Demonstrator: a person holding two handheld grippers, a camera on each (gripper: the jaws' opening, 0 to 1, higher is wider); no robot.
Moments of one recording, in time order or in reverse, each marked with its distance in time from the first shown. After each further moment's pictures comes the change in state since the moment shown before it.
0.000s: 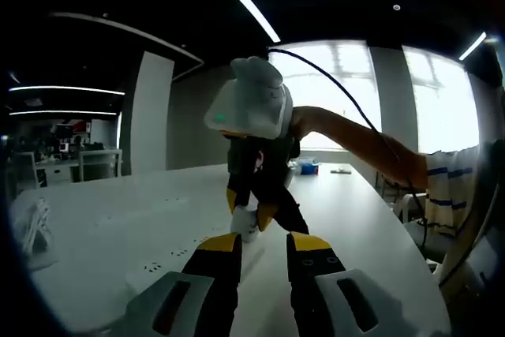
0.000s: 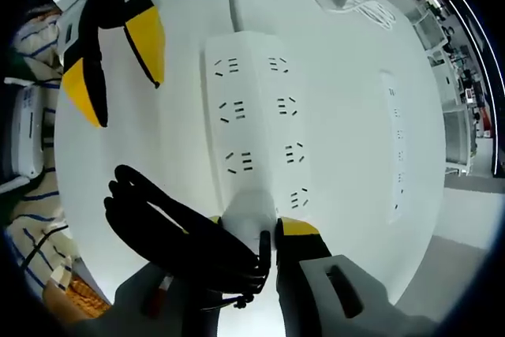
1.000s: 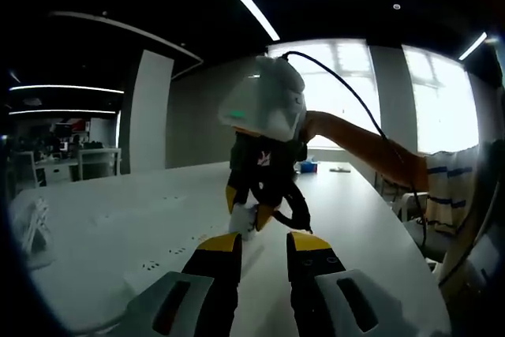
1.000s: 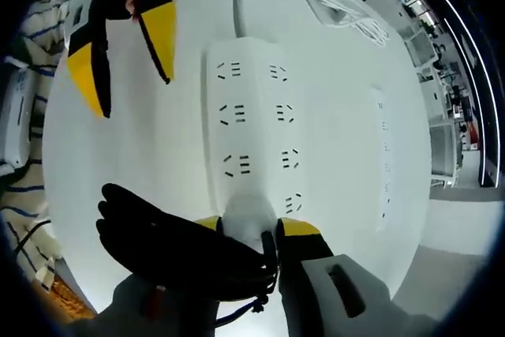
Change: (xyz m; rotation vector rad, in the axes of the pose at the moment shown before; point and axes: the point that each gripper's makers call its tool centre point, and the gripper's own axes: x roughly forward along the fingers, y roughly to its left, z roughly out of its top) left arm 0.000 -0.003 -0.004 0.001 0.008 -0.004; right arm -0.001 -0.004 0.002 -0.039 -0.098 -0.095
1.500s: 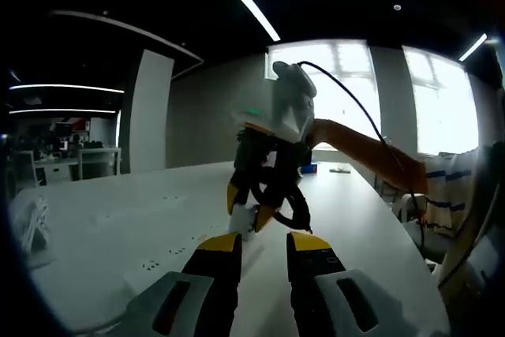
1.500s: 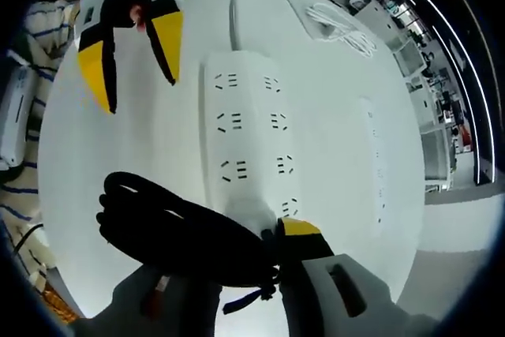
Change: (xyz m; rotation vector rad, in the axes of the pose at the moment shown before) left arm 0.000 0.001 0.002 -0.005 -0.003 -0.001; right arm -0.004 -0.006 0.003 0.019 -0.102 -0.047
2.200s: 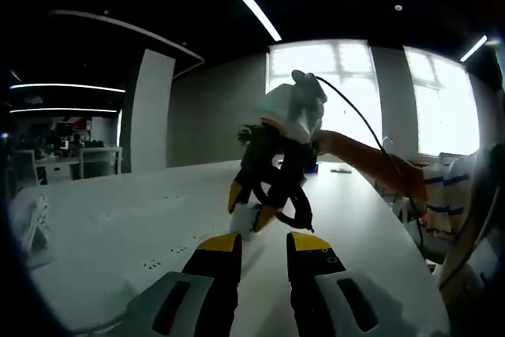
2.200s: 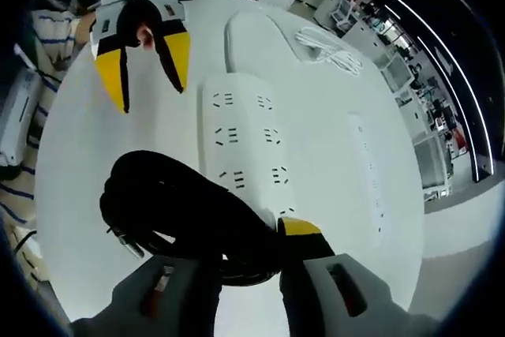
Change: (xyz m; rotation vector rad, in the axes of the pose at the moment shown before) left arm -0.001 0.001 -0.001 -0.004 0.003 0.007; right arm -0.005 -0.009 0.007 0.031 -0.180 -0.042
